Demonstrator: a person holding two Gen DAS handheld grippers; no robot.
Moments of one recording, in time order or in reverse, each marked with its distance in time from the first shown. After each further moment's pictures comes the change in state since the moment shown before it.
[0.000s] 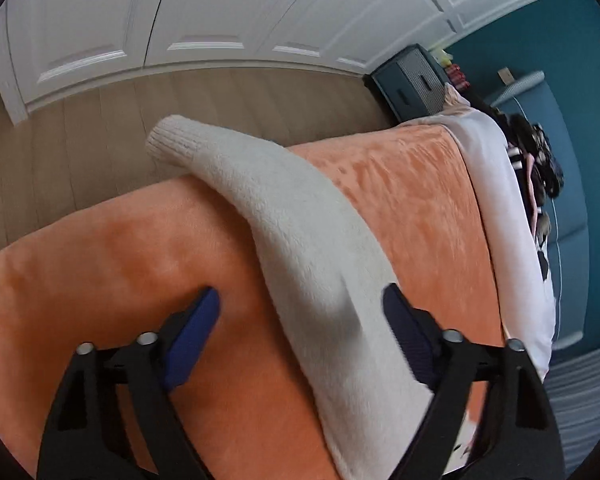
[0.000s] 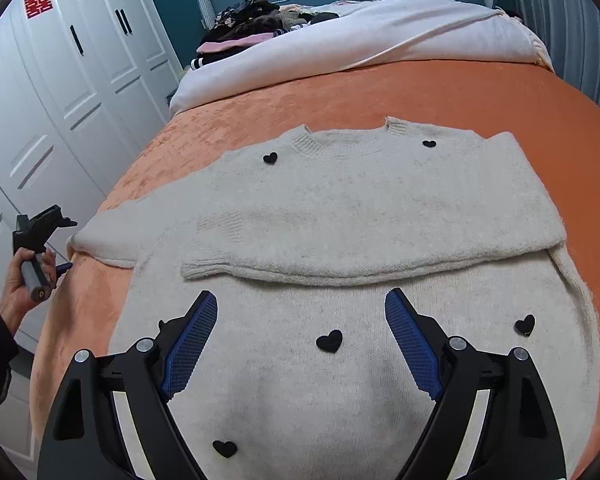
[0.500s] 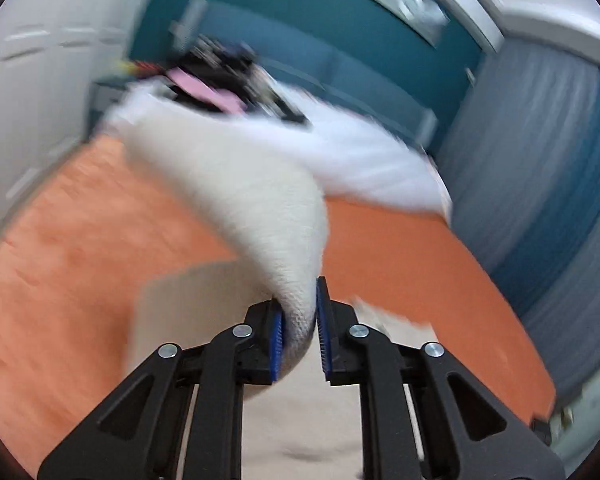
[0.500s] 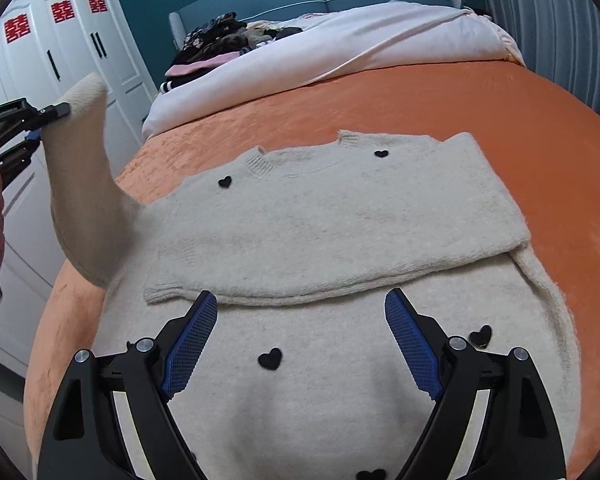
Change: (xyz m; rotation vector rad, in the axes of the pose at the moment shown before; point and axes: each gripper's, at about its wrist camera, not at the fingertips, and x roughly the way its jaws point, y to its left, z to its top) left arm -0.131 -0.260 -0.281 0.950 0.082 -0.536; right arm -0.017 -0.054 0.010 0.080 -0.071 -0.074
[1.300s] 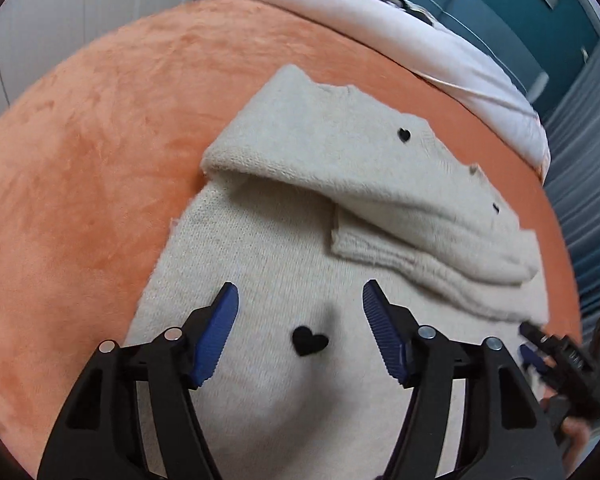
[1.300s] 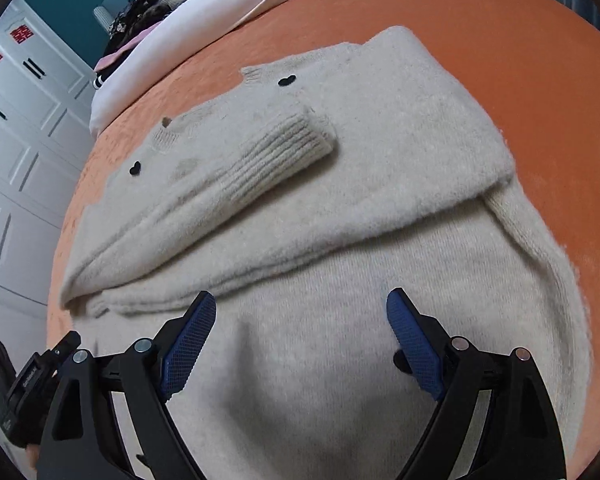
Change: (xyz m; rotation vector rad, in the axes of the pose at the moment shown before) left arm -0.006 0.063 -0.162 -0.242 0.241 0.373; right arm 0.059 -0.082 0.004 0.201 0.215 0.018
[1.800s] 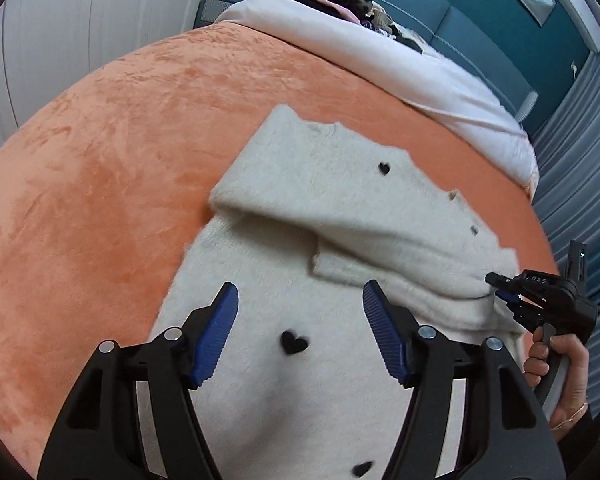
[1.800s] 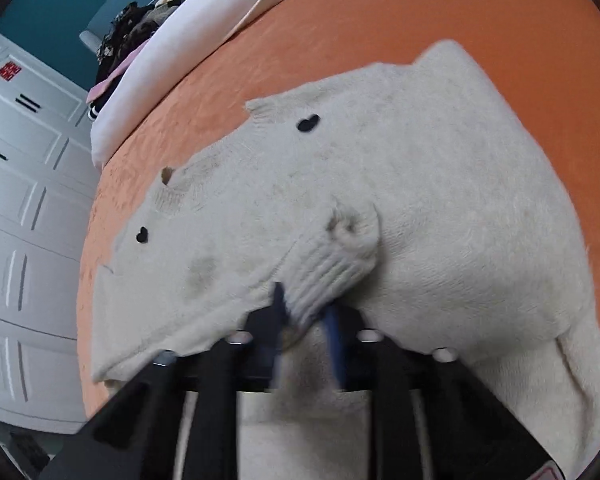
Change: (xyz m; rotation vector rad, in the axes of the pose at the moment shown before) left arm -0.032 0.003 0.019 -0.064 -0.078 -0.083; right arm 0.024 0.029 0.104 0.084 -0.020 0.172
